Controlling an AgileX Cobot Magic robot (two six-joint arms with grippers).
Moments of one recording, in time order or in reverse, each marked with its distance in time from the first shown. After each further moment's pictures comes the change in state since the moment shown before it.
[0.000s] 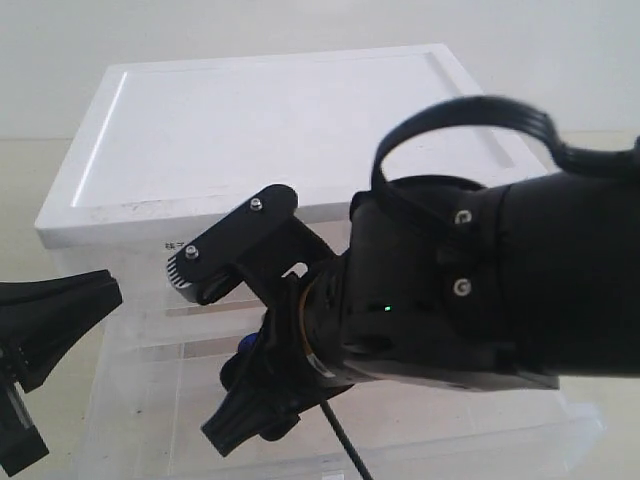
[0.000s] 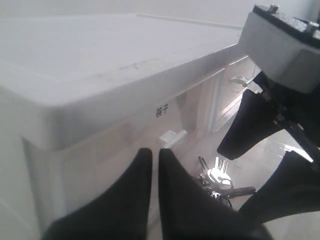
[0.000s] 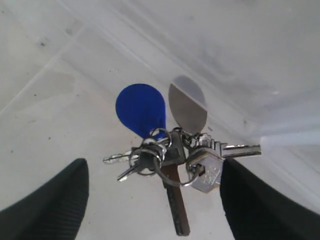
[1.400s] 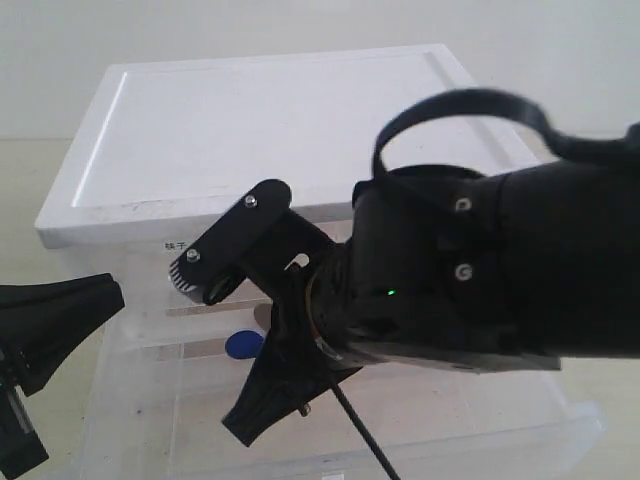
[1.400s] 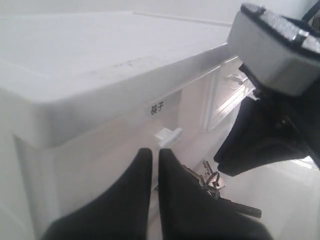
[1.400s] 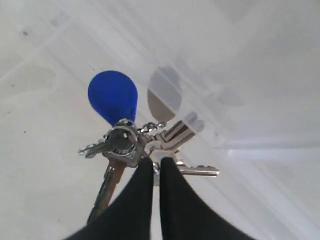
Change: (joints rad) left arm 0.000 0.000 0.000 0.014 0.000 -0.006; right arm -0.022 -0.010 -0.010 -0.028 0.020 -0.105
